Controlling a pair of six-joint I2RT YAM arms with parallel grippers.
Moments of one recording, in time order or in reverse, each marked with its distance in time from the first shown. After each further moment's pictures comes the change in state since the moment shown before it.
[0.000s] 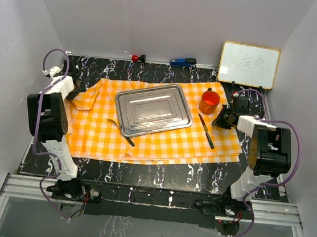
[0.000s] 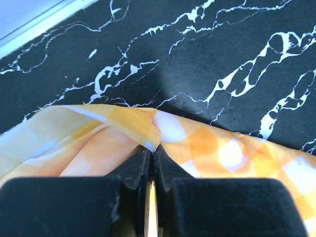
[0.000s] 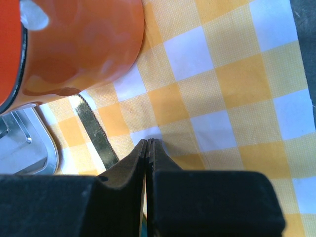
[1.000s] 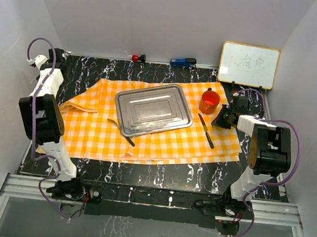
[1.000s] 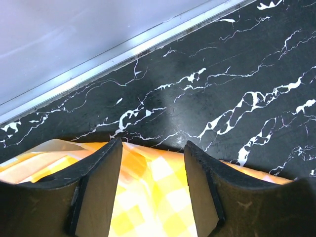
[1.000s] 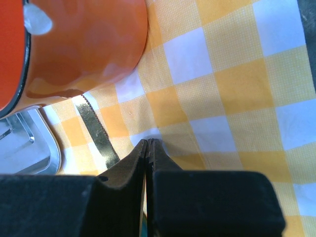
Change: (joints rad) left arm 0.064 -0.014 0.174 -0.101 -0.016 0.060; right arm -0.001 0.010 0.007 0.002 -0.018 0.002
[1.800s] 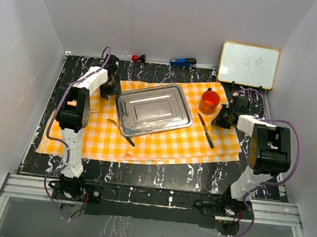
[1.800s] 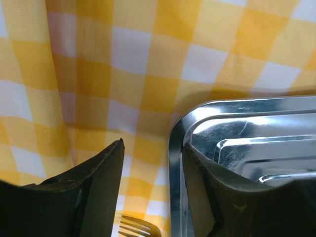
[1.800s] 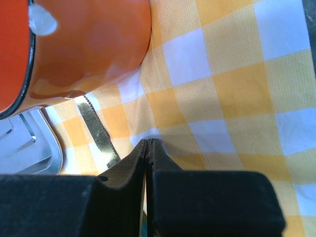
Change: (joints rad) left arm -0.393 0.269 0.208 -0.149 0.406 0.318; right arm 0.002 0.001 0.002 0.000 -0.008 0.002
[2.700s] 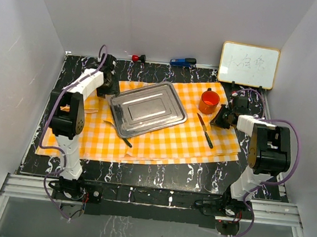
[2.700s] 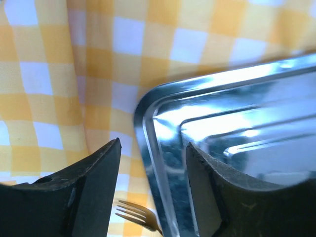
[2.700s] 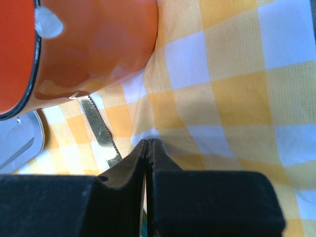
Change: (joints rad) left arm -0.008 -0.106 -0.134 0.034 -0.063 0.030; right arm 0.002 0.004 -0.001 0.004 -0.023 0.000
